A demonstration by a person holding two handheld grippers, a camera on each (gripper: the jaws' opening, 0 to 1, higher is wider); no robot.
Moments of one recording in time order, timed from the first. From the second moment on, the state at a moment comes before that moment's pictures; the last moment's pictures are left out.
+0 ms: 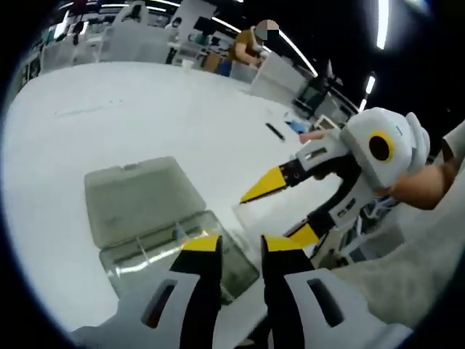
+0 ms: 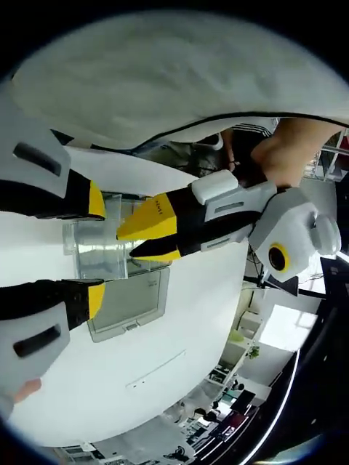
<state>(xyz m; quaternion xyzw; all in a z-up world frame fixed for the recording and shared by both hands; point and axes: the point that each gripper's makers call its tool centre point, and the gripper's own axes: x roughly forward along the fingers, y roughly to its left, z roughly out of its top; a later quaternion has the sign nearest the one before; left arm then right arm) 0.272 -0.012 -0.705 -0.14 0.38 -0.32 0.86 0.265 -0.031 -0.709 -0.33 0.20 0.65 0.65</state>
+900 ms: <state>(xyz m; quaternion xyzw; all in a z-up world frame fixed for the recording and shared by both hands) 0.291 0.022 -0.690 -0.23 0.39 -0.29 0.85 0.310 -0.064 -0.699 -0.33 0.21 0.59 0.71</state>
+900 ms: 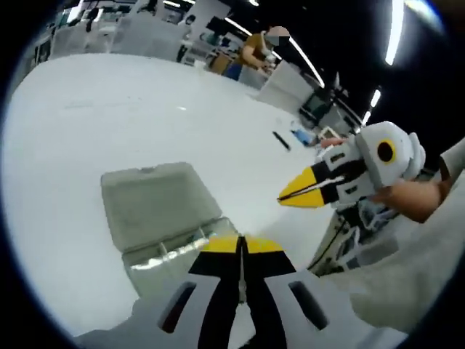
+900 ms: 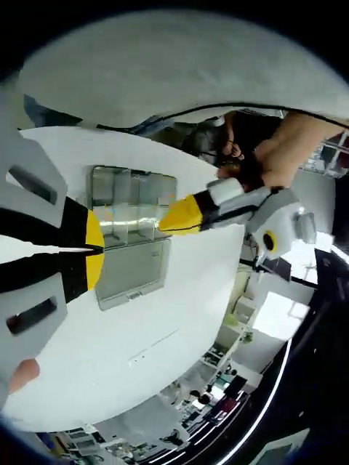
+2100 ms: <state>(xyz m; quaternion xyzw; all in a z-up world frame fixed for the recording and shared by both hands) 0.292 0.029 -0.682 -0.17 0.35 -0.30 0.87 0.371 -0.094 -0.720 -0.29 0.29 0.53 0.74</state>
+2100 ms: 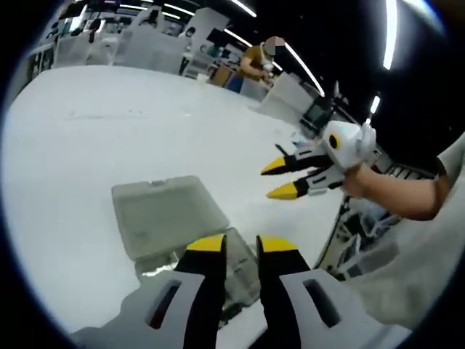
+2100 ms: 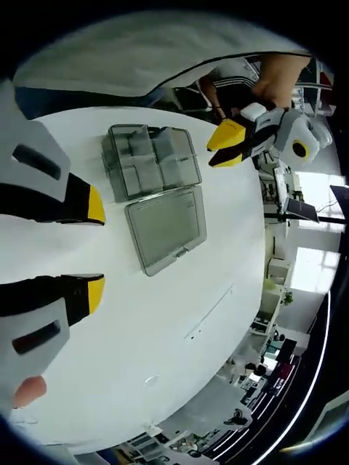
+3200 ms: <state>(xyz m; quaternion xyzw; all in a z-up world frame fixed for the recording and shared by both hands) 0.309 0.047 -0.665 -0.11 0.31 -0.32 0.89 0.468 -0.074 -0.698 -0.26 0.30 0.50 0.77</state>
